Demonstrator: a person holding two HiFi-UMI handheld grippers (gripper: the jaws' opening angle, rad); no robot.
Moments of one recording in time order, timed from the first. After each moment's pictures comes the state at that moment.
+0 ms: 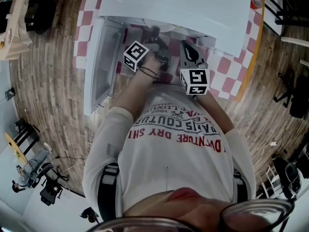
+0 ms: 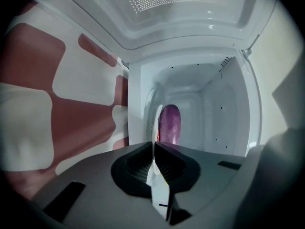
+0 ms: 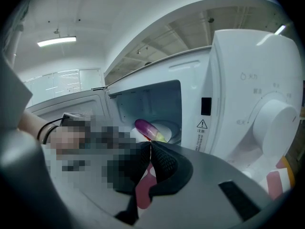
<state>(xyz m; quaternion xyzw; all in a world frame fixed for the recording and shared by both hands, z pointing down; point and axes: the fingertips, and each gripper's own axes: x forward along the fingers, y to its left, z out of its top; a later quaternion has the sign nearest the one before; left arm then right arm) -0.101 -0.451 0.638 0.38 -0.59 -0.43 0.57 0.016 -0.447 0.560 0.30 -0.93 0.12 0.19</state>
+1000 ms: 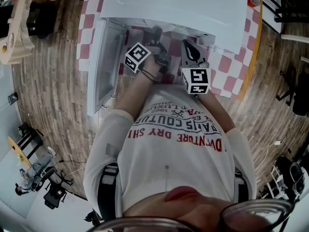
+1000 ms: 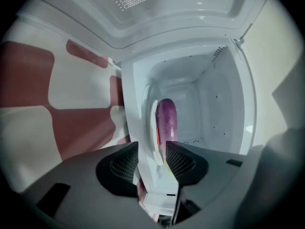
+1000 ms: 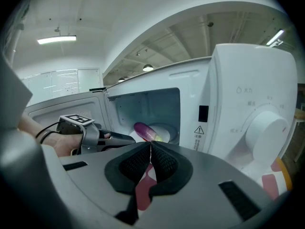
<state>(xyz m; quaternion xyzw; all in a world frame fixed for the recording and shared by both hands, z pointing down) -0.093 -0.447 0.635 0.43 -0.59 -0.38 0.57 0.019 -0.450 0.550 0.32 -0.92 0.11 0.18</state>
